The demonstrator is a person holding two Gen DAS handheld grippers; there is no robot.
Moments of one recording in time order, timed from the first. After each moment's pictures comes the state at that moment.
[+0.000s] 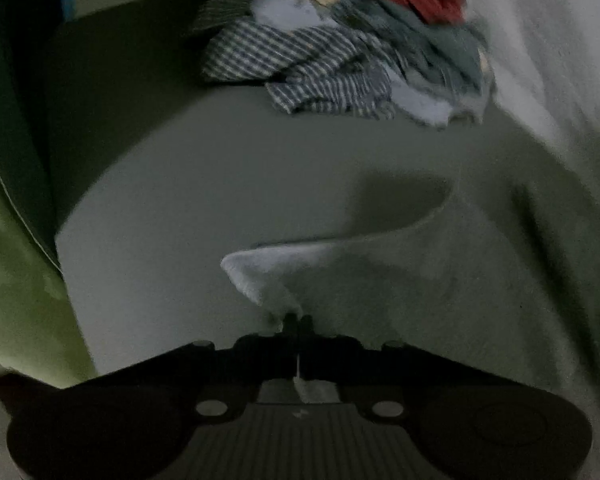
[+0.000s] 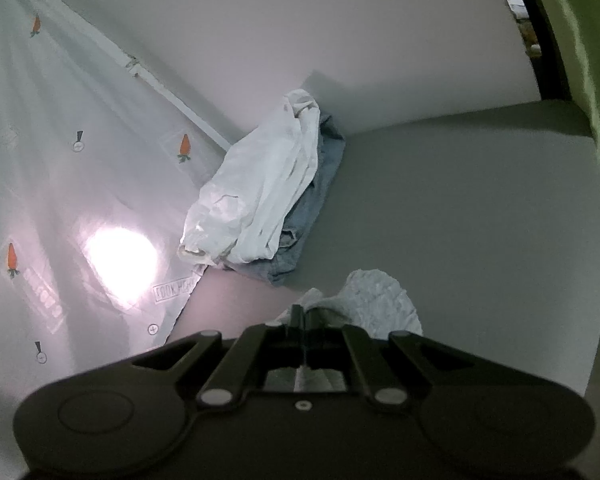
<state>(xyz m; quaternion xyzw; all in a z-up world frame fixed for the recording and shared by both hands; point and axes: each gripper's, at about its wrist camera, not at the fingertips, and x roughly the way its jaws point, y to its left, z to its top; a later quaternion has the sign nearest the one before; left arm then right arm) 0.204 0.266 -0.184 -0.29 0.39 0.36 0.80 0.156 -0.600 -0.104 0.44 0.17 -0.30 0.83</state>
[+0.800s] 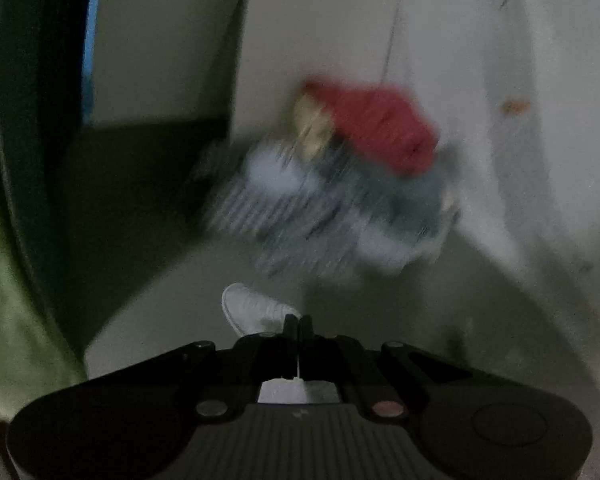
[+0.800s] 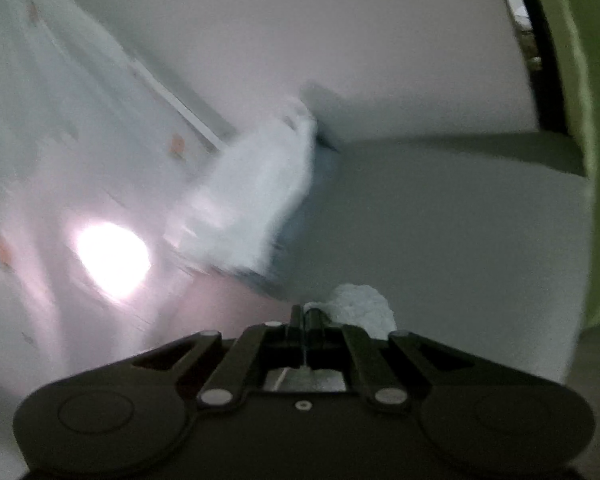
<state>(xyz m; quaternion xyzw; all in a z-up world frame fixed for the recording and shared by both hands) 0.200 0.274 -0.083 -0.27 0.30 0.39 0.83 0.151 -0.630 -0.094 0.41 0.25 -0.33 0.81</state>
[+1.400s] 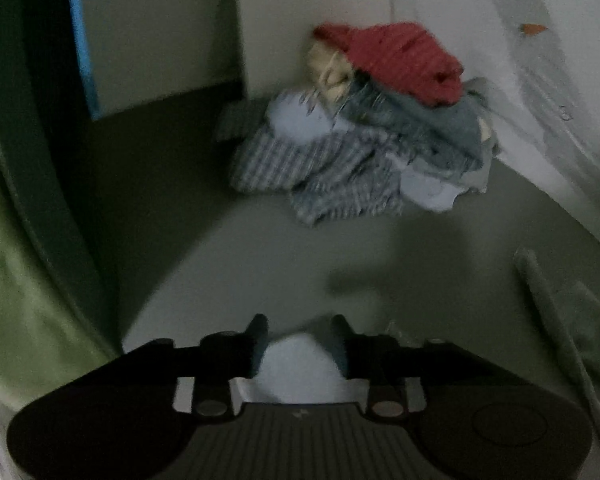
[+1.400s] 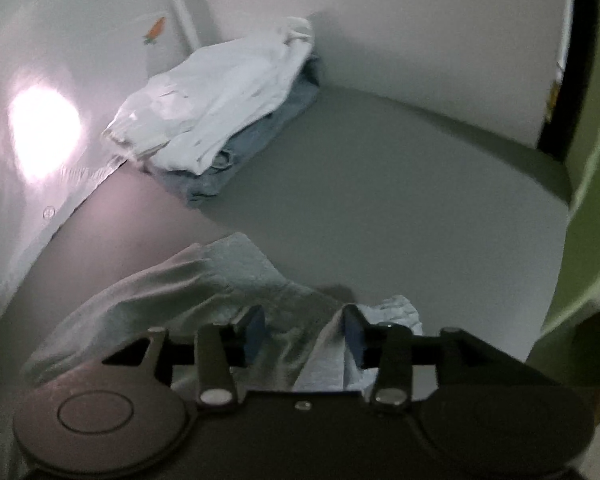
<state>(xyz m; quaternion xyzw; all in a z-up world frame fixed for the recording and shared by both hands) 0.214 0.281 -0.103 -0.18 0.36 0.40 0.82 0.210 -0.597 -0.117 0.26 0.37 -0.35 0.82</state>
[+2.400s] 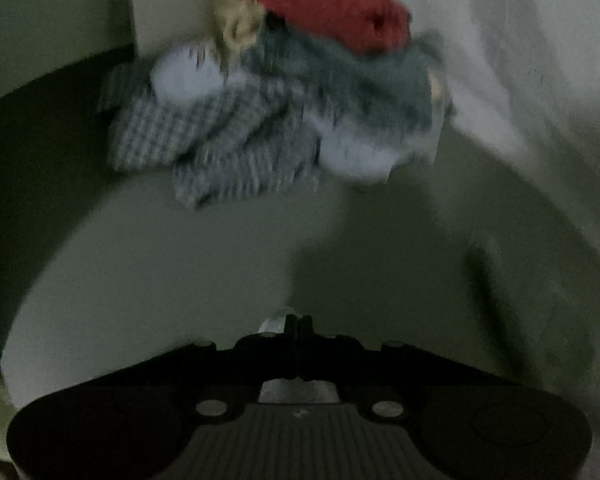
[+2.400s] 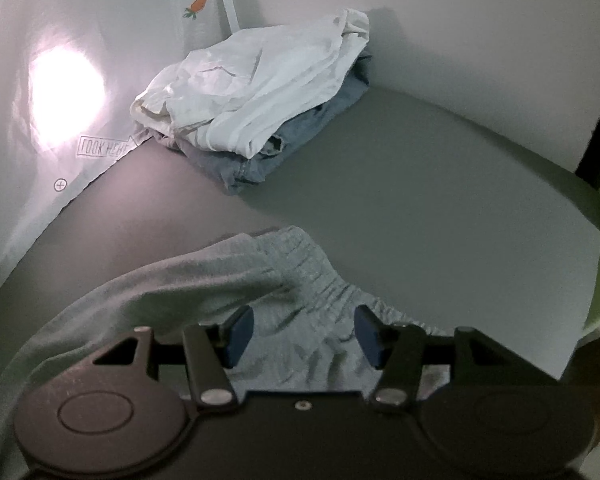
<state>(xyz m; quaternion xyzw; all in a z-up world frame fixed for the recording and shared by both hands) 0.306 0.297 -0.142 -0.24 0.37 0.33 0.83 0.260 -0.576 -0.131 0.25 0.39 -0.32 0.83</state>
